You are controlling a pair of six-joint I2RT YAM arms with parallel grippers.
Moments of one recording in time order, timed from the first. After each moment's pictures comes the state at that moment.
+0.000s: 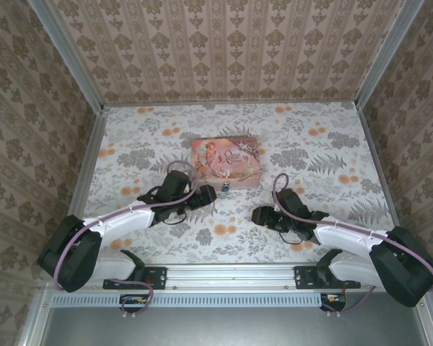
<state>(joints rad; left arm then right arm) -0.69 1.28 0.55 -0.08 0.18 -0.89 0.63 1.16 0.32 -0.03 -0.20 0.89</state>
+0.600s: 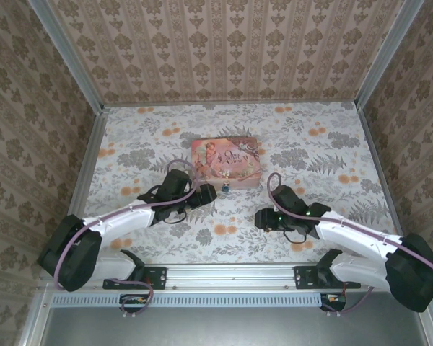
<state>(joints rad) -0.69 1.28 0.56 -0.08 0.18 -0.89 0.68 1.09 0.50 -0.46 -0.08 0.71</state>
